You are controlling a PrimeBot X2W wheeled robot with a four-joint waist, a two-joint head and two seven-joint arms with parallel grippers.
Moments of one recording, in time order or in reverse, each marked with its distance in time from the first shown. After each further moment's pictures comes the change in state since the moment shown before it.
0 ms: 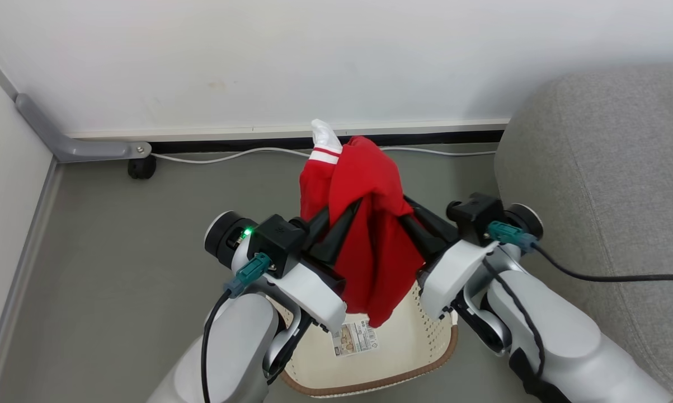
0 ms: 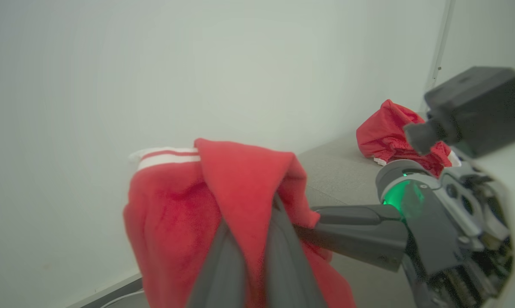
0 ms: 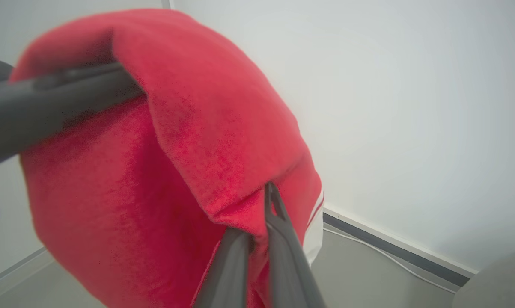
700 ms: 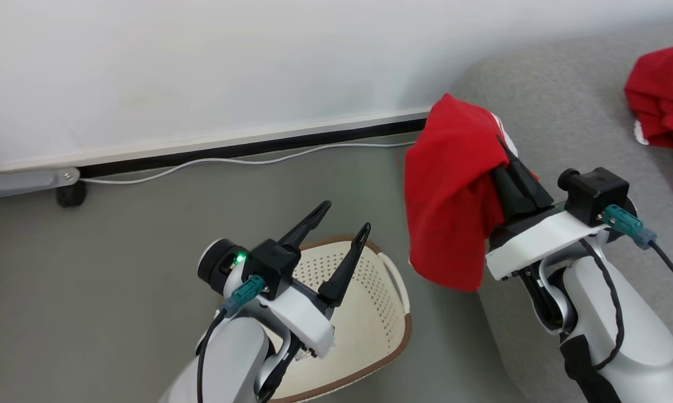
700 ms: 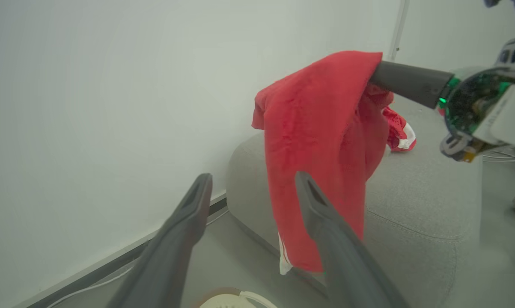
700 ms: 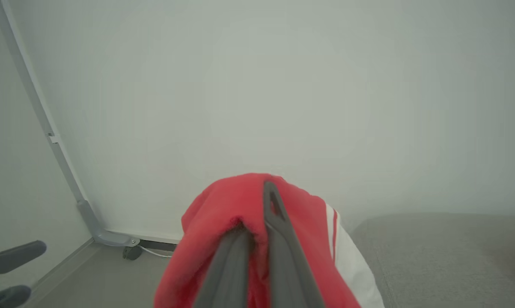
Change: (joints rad) left arm 0.057 0.012 0.014 0.036 0.020 -0.019 -0.003; right arm 0.156 -0.018 -0.457 -0.211 -0.139 0.000 0.000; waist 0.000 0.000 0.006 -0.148
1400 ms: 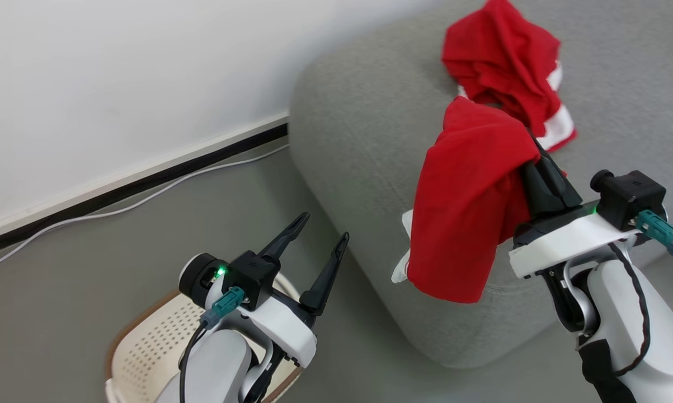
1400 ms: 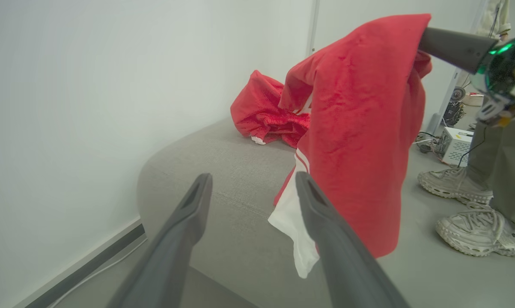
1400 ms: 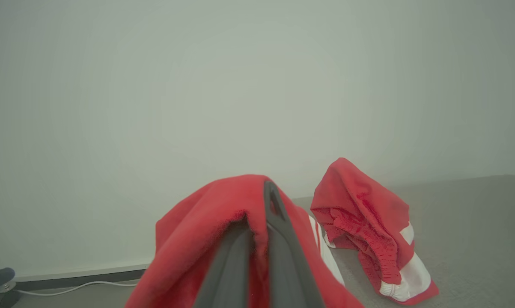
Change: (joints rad) left arm 0.065 0.019 0.063 -0.012 0.023 -0.017 0.000; right arm 0.049 -0.014 -0.088 -0.072 -0.026 0.000 0.000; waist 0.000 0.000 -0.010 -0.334
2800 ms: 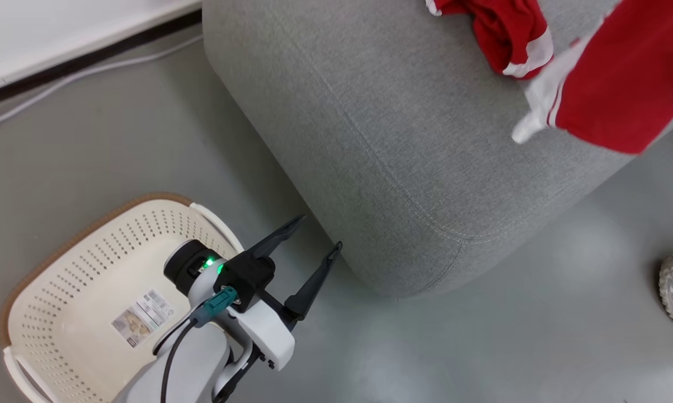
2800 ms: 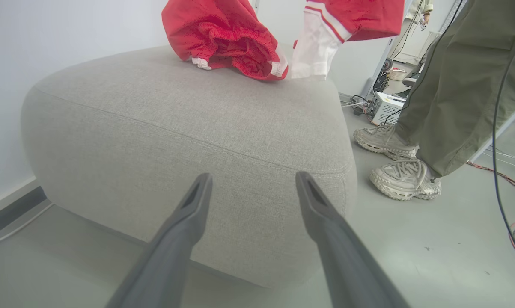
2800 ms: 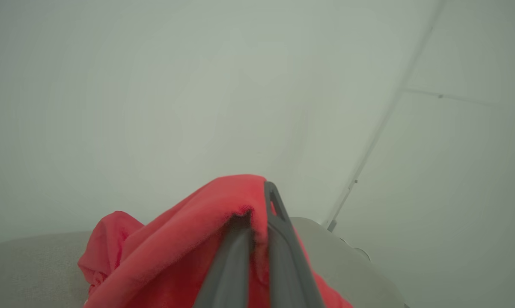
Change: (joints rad) left arm -0.067 0.140 -0.156 -0.032 -0.033 -0.018 0.000; right arm -0.358 -0.145 -0.417 0.109 -0.273 0.000 0.045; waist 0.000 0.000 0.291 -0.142
